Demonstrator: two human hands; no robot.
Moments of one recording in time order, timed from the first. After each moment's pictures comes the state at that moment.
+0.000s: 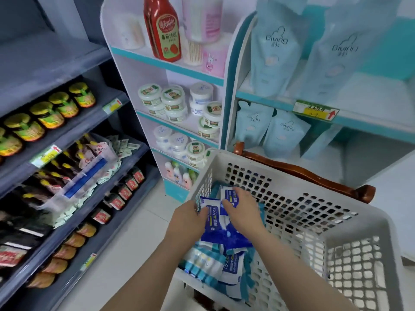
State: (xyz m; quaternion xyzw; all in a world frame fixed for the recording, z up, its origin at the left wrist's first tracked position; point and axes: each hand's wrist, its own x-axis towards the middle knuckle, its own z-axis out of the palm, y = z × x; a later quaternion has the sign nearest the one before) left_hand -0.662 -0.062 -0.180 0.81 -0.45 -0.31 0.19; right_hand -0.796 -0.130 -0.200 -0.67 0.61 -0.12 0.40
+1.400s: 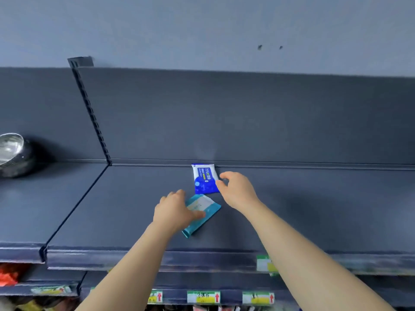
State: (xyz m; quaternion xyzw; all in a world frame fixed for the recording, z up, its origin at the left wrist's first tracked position) left_hand 0.036 0.305 -0.037 0.98 -0.01 -0.05 0.20; right_hand 0.035 0.136 -0.004 -0.95 0.07 -0.04 0.31
